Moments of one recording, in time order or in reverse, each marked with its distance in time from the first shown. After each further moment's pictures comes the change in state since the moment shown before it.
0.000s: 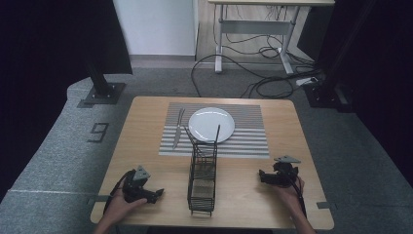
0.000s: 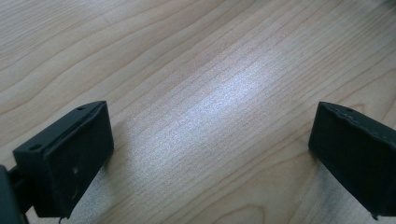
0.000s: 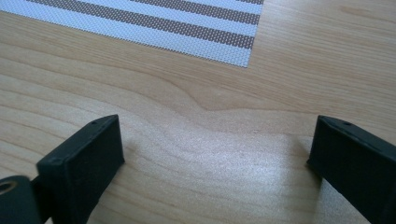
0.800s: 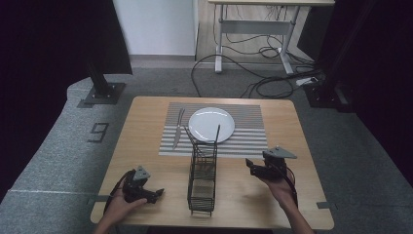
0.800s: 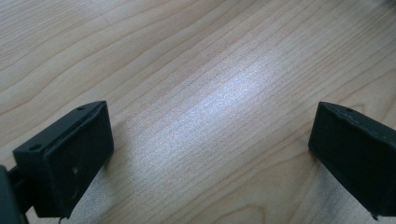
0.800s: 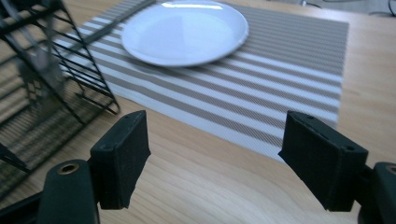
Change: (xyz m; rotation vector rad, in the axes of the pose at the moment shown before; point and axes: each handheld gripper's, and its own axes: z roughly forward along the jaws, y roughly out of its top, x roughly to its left) left arm 0.000 0.000 0.000 -0.001 0.000 0.000; right arm 0.053 0.050 -0.051 -0.218 0.181 -0.074
